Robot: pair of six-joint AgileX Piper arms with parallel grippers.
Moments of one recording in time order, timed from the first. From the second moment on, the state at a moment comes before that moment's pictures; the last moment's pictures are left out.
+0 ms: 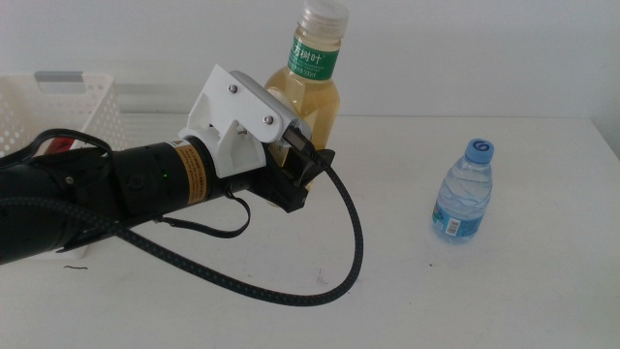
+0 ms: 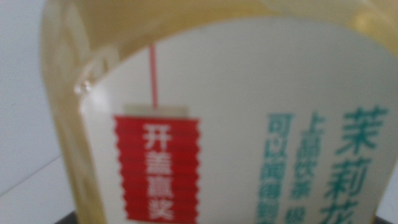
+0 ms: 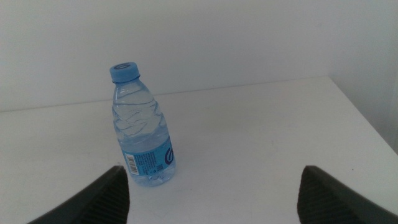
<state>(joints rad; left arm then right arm) -0.43 1.51 -0.80 0.95 -0.48 -0.72 0.06 0.00 0.00 -0.01 0.22 0.15</state>
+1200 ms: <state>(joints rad) 0.14 1.62 -1.68 -0.21 1.14 0.38 0.06 0.00 0.00 -0.01 0.22 0.15</state>
